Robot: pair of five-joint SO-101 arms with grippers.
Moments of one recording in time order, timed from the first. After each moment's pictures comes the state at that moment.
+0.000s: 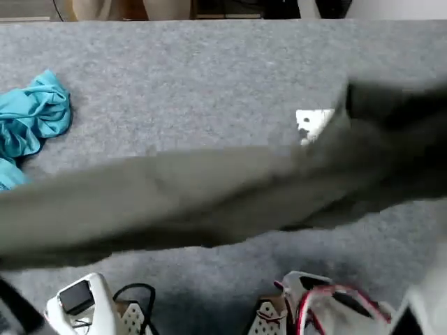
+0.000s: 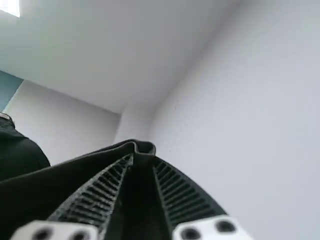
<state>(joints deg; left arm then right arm) -33.8 -62.9 -45.9 100.2 -5.2 8.3 -25.2 -77.7 56.1 5.5</state>
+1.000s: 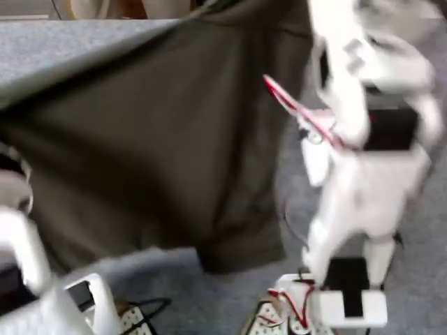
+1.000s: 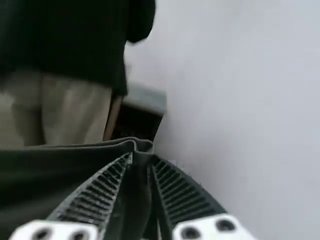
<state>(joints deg) -29.4 -65.0 36.4 35.6 -2.0 -5.3 -5.1 -30.8 43.8 10.3</state>
